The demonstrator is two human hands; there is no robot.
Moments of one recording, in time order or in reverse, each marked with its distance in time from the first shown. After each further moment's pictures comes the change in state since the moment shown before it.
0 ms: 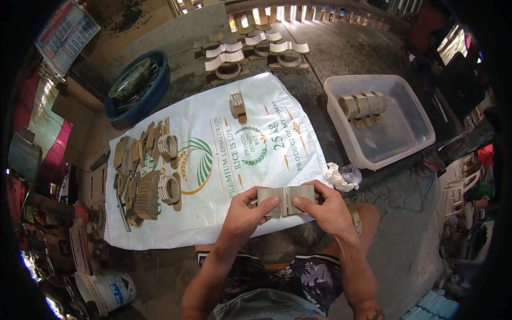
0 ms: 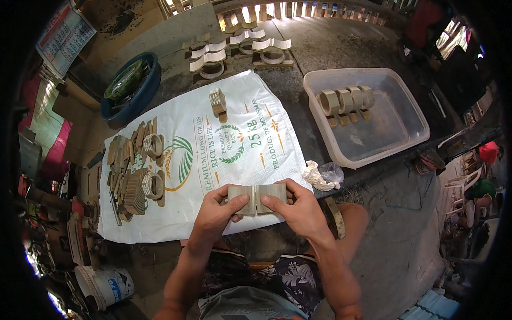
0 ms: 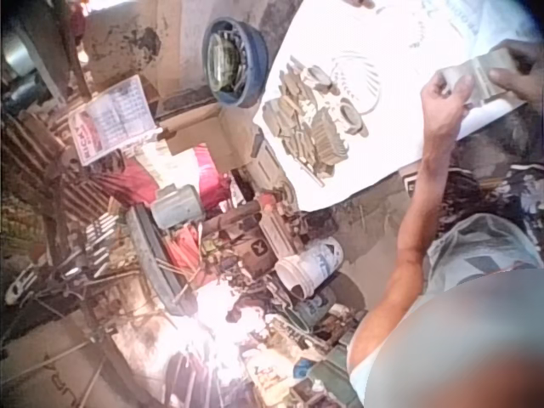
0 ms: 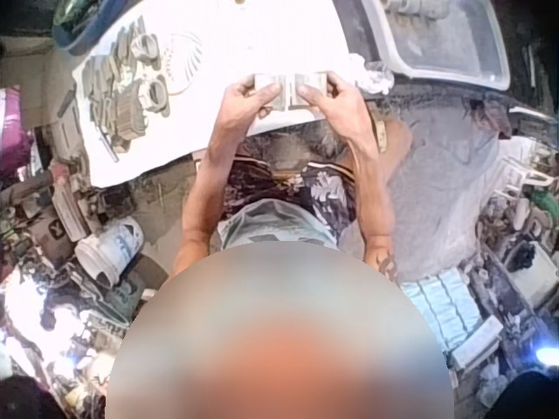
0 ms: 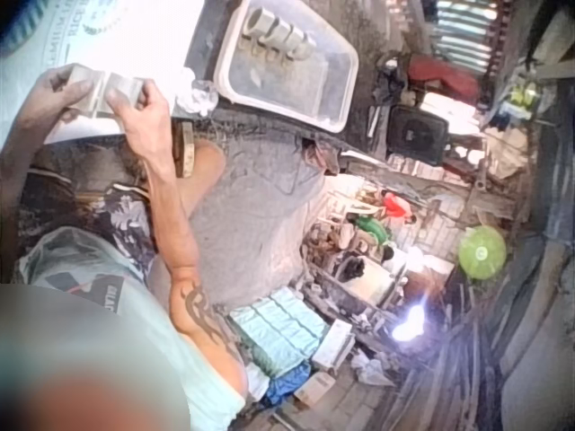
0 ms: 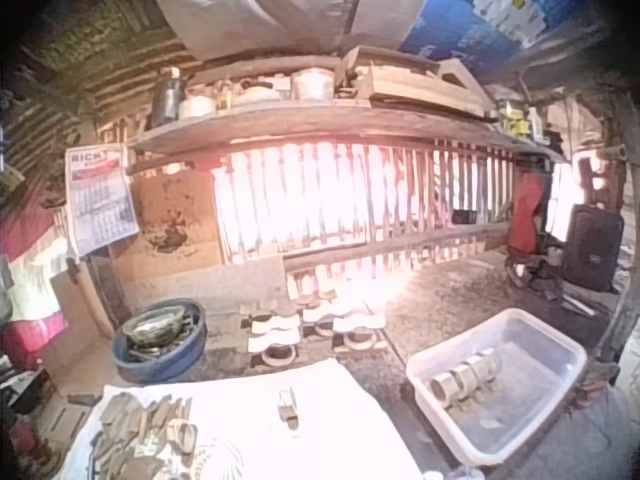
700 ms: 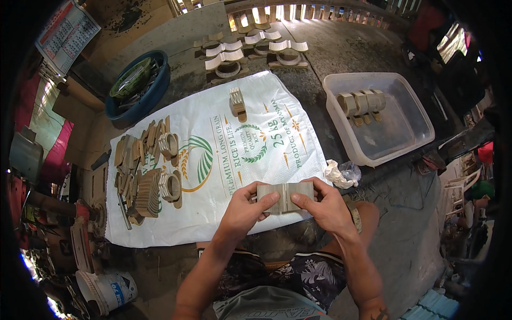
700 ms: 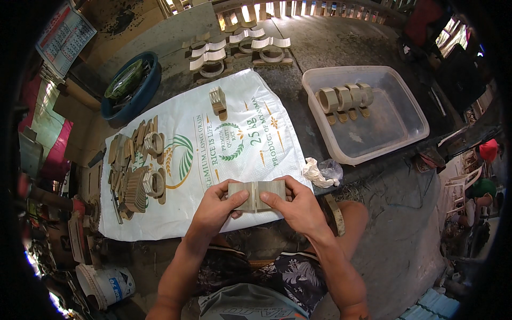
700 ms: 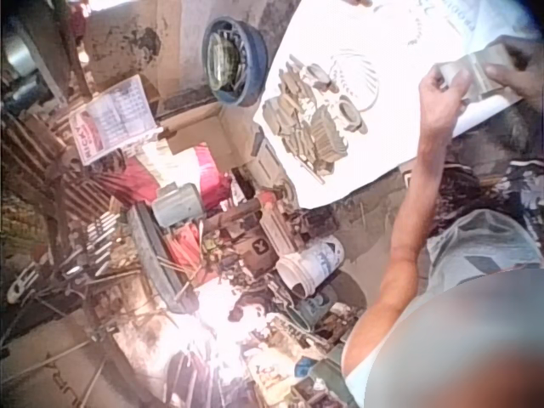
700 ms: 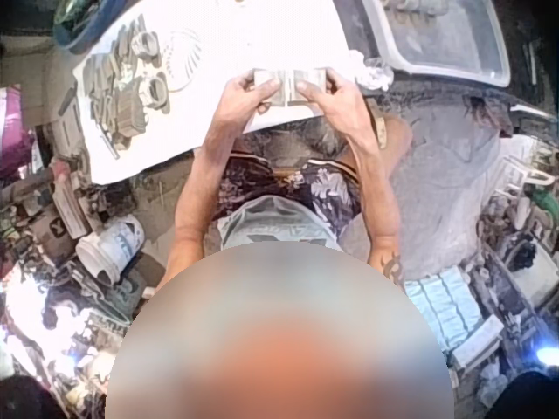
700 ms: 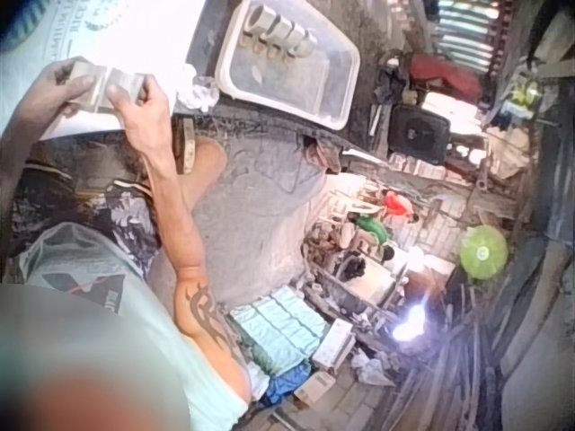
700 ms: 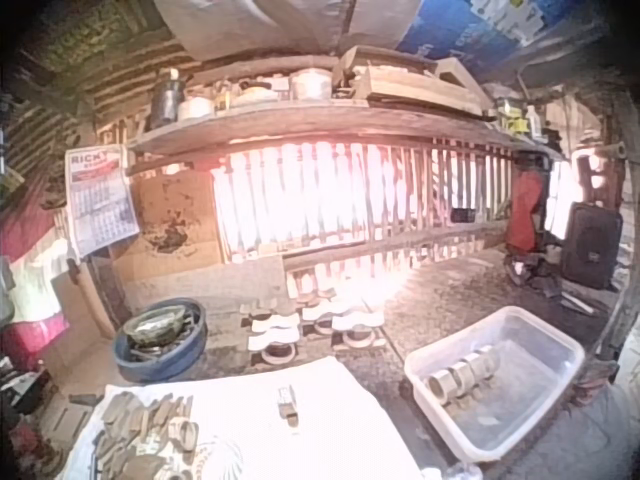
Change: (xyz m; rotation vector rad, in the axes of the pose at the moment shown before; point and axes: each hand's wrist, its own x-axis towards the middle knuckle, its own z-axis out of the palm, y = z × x) left_hand 0.004 0.004 0.000 0.035 -0.009 -0.038; right_hand -0.002 -0.001 0.000 -0.026 -0.012 -0.016
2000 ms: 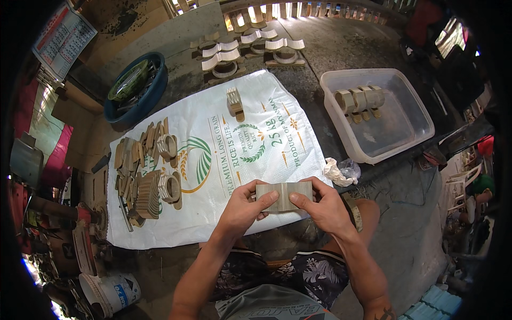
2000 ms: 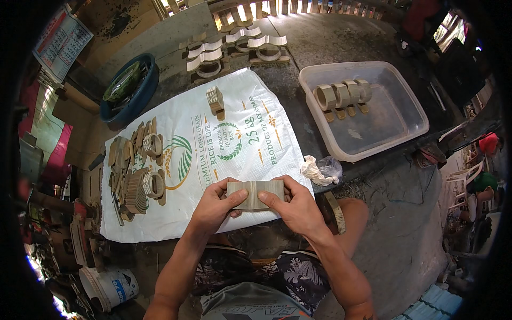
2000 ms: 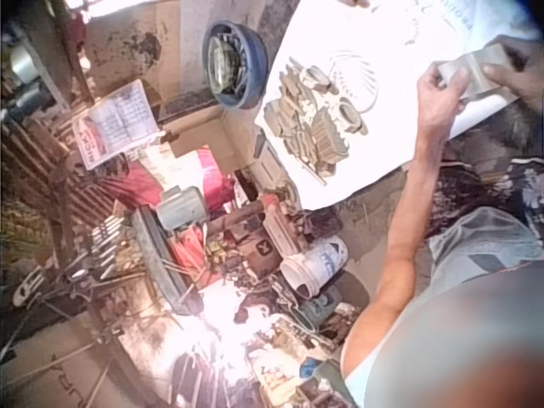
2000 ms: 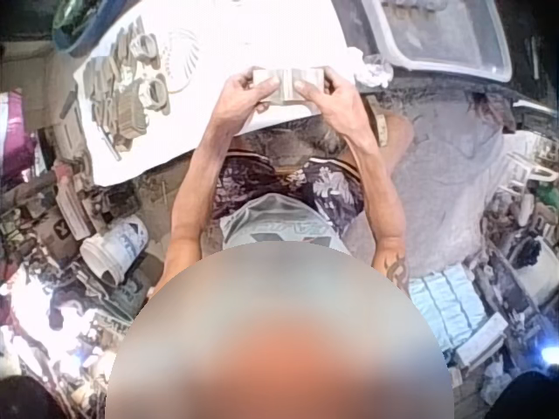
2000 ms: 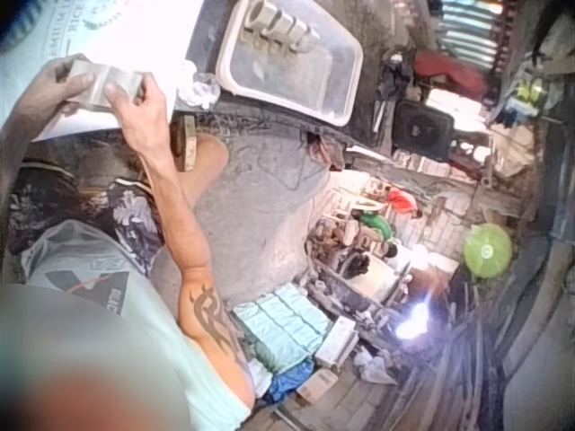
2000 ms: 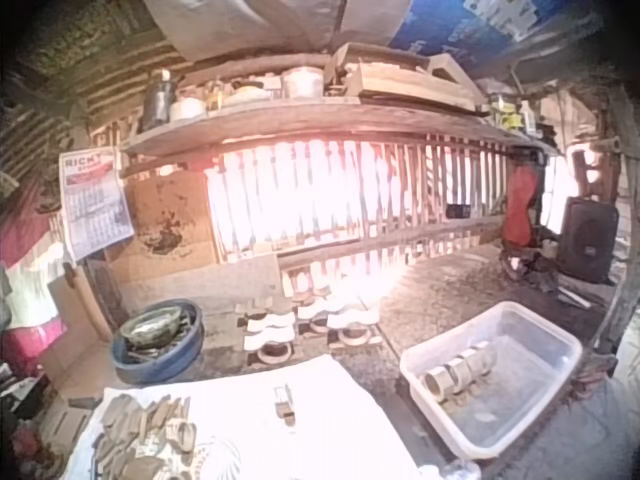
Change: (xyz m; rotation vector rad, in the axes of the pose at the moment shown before) left_hand 0.004 0.004 -0.002 -0.015 -0.054 -0.004; right_hand -0.001 0.005 0.002 0.006 0.002 -0.021
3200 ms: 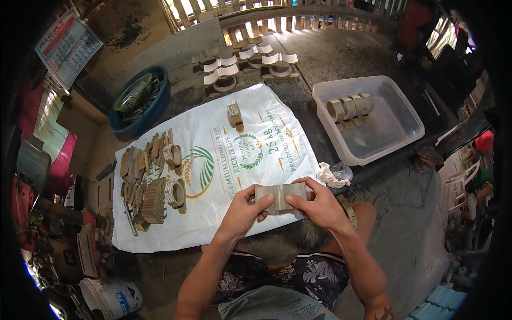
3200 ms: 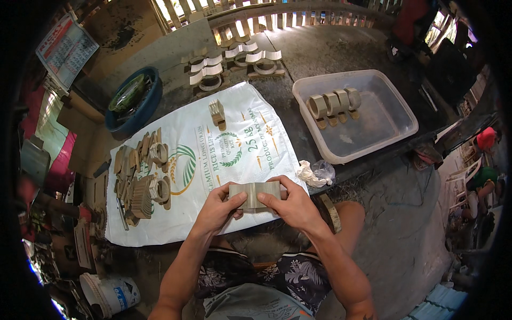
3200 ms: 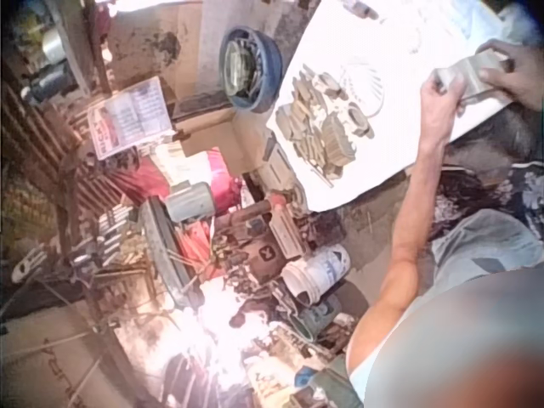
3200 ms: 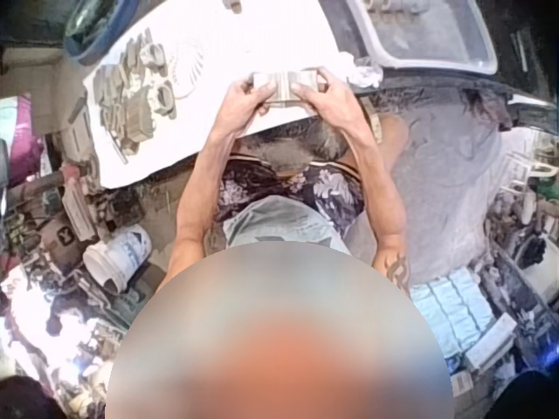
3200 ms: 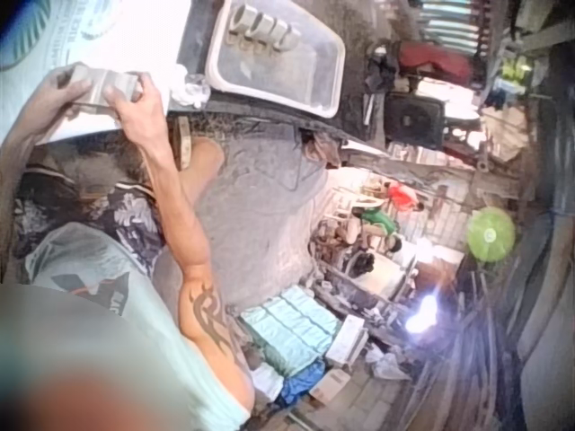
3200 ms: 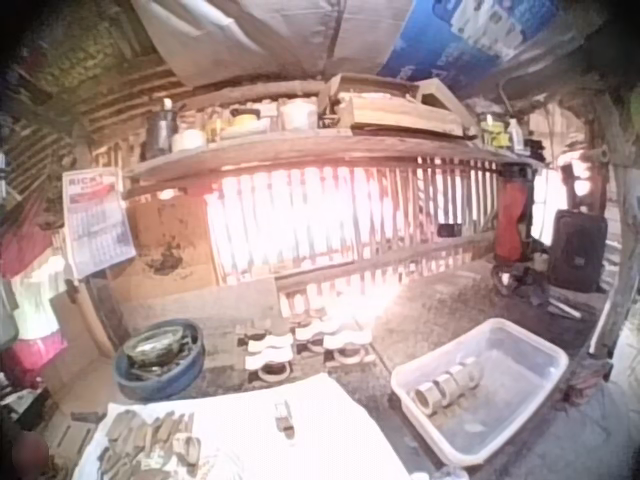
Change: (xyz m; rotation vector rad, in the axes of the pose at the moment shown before) left_hand -0.002 -0.007 0.000 -0.061 -0.038 0.097; right_hand 0.000 -0.009 -0.003 0.000 -0.047 0.053
